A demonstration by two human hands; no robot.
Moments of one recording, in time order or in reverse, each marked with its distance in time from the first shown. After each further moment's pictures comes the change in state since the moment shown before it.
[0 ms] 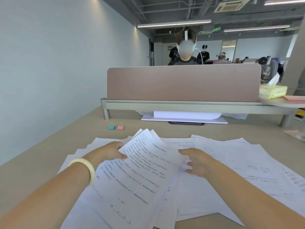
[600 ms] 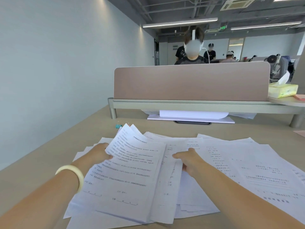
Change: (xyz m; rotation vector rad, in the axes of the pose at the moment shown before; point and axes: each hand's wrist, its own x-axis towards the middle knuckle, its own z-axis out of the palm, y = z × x) left_hand -0.020 -0.055 -0.011 -0.113 0.214 -0.167; right_hand 0.036 0.021 0.038 -0.065 0.141 -0.064
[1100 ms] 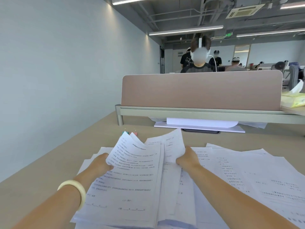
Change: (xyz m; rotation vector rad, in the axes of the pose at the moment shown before) left_hand 0.004 -0.026 -0.002 -0.046 0.063 -0.076; right_hand 0.021 -0.019 0.027 -0.589 0.105 -0.314
